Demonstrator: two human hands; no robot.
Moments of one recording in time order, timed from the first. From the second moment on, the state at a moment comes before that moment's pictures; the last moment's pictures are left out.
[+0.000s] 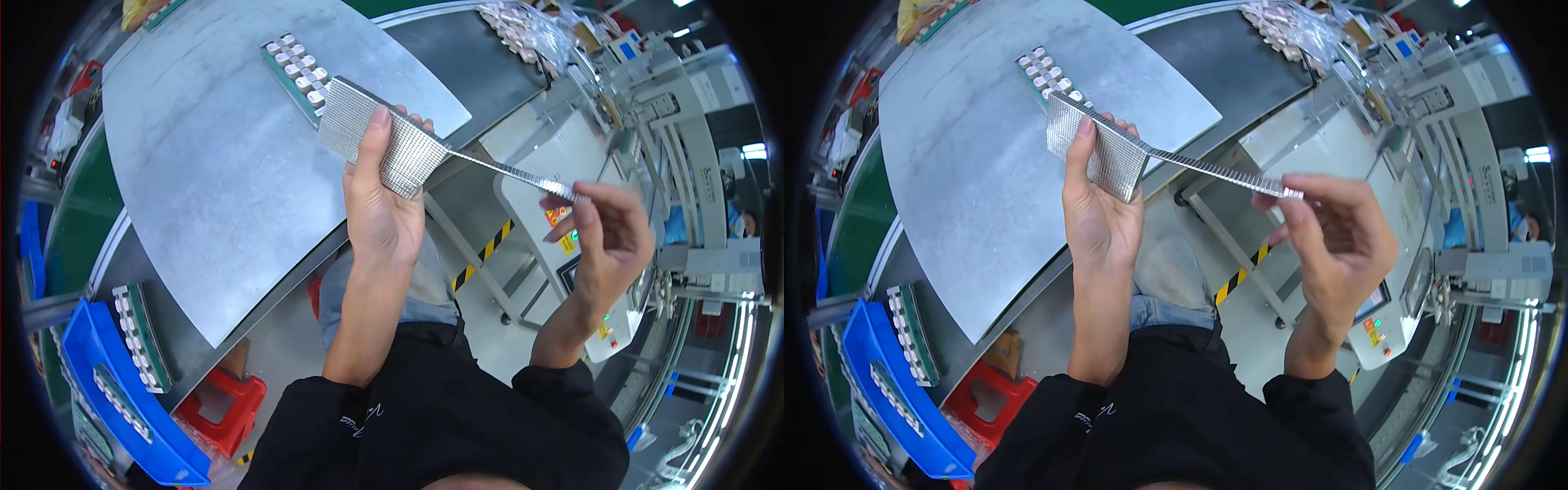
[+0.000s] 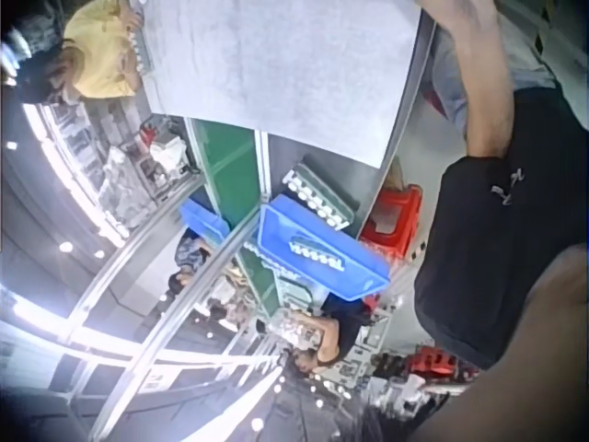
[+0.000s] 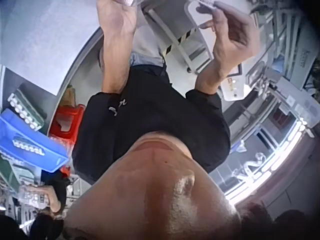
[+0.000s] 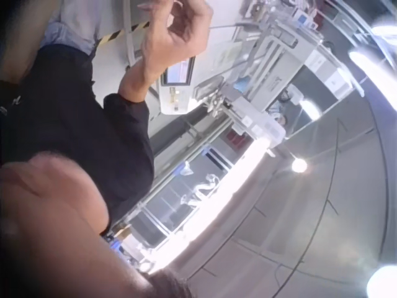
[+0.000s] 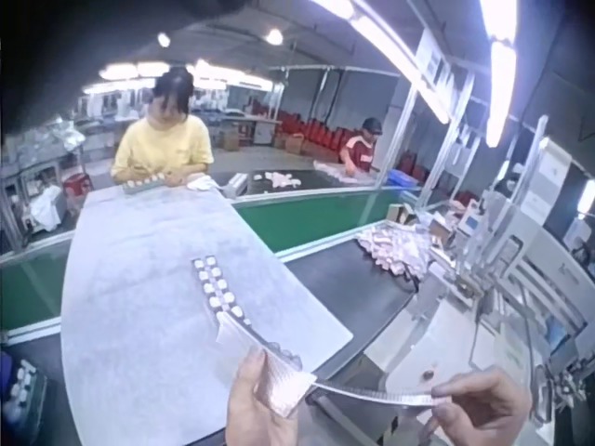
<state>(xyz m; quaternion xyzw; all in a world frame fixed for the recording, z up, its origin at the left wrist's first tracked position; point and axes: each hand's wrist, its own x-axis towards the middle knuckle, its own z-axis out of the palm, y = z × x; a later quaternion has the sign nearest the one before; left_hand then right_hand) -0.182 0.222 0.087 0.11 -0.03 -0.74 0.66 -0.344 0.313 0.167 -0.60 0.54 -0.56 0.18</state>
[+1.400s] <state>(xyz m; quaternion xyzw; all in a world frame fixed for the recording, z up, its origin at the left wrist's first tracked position) -0.182 0.235 0.100 0.08 0.08 -0.78 0.62 -0.345 0.311 0.198 -0.83 0.41 -0.34 -0.19</state>
